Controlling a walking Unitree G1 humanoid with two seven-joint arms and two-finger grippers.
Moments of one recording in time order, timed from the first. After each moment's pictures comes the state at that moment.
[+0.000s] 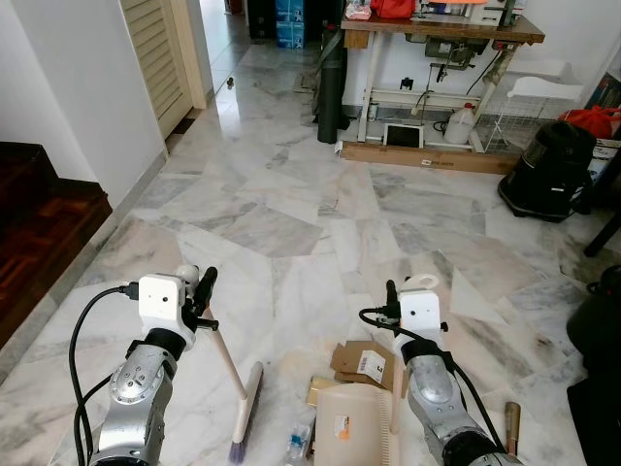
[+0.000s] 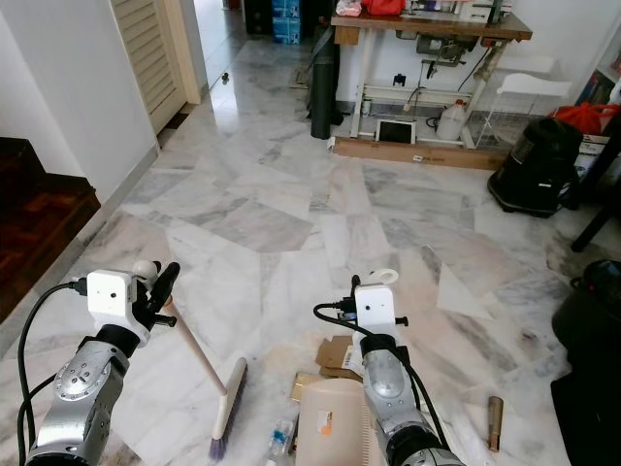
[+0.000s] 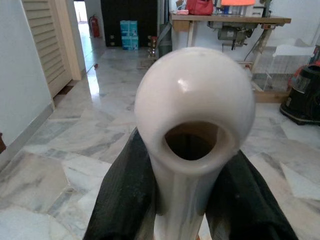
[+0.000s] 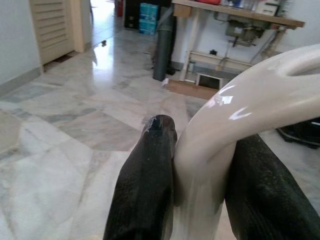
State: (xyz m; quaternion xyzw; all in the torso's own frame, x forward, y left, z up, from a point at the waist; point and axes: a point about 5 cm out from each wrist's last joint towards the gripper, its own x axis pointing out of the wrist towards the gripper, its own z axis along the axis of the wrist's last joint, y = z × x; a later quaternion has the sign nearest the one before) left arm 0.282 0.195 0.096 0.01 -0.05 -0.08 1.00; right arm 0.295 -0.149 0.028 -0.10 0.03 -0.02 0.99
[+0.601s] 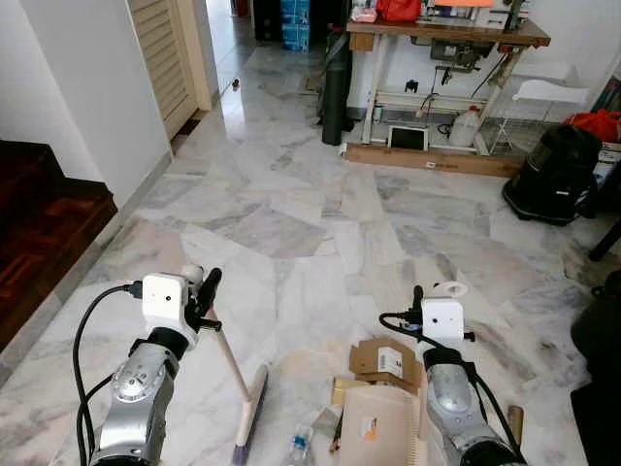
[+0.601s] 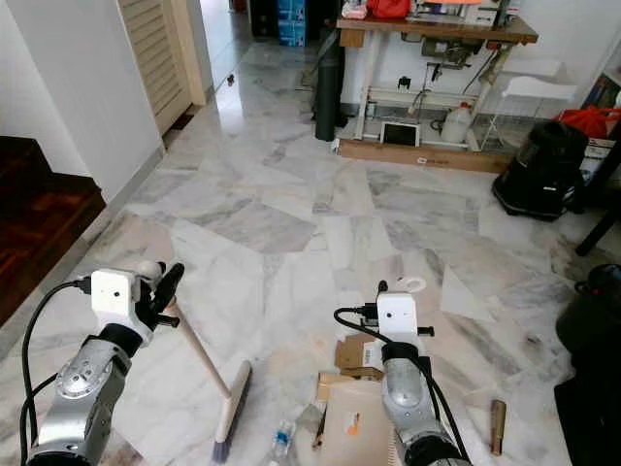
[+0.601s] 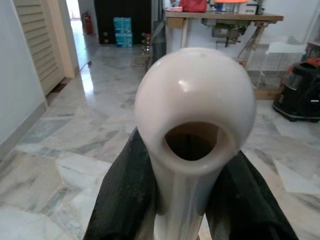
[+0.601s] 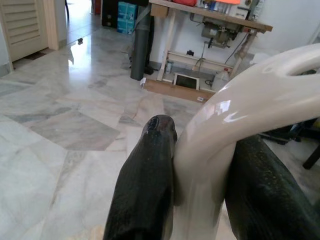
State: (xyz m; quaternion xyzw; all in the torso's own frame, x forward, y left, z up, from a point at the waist) left arm 0.284 0.190 0.095 0.01 -0.04 -0.10 0.99; right arm 0.284 -0.172 0.022 -0.12 0.03 -0.07 0.99
